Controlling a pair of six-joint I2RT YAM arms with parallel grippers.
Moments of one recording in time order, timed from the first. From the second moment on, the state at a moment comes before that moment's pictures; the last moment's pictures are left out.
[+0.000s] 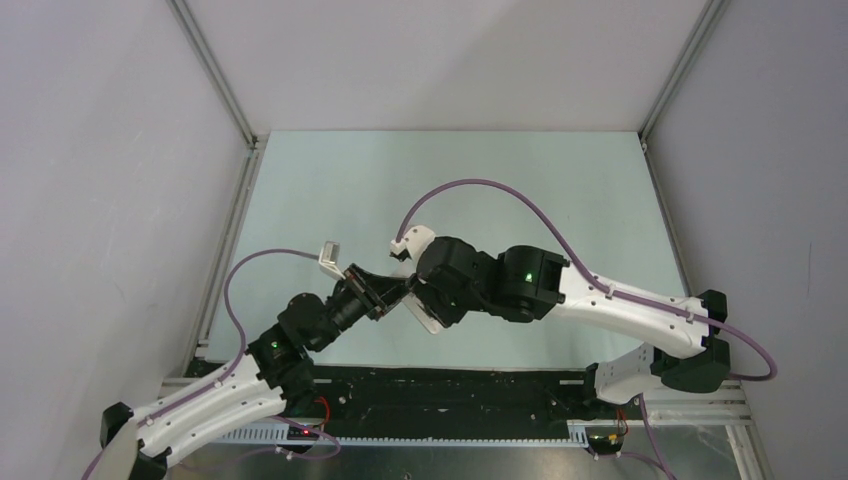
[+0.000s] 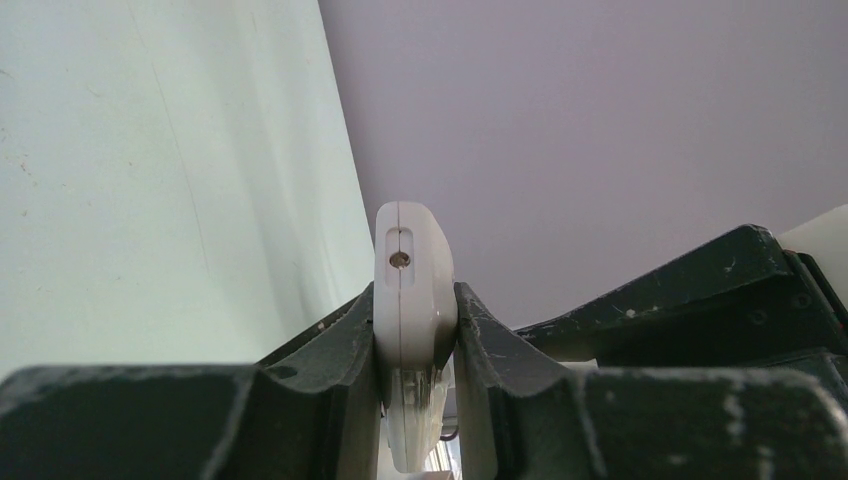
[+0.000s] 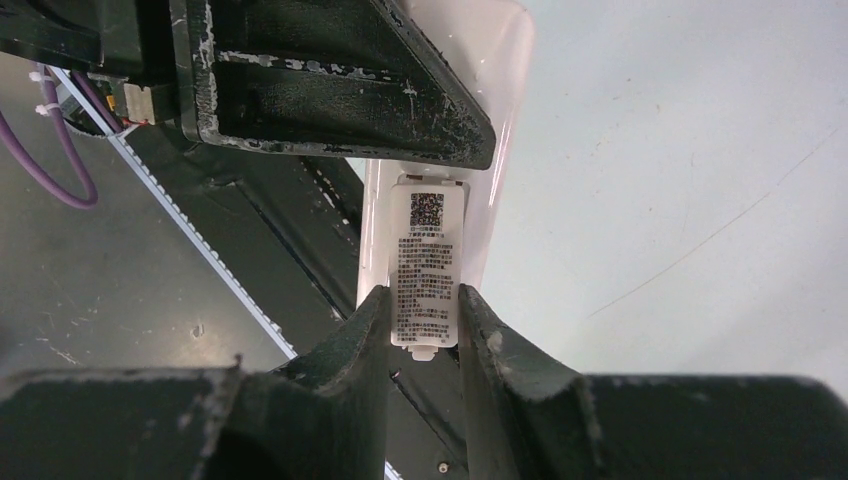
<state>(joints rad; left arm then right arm) -0.93 0.50 0.32 0.18 -0.12 -1.29 1.31 1.44 1.60 -1.02 0.22 0.31</state>
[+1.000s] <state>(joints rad) -0.93 0.50 0.31 0.19 -0.12 -1.29 1.30 1.48 1.62 -1.04 0.23 0.36</state>
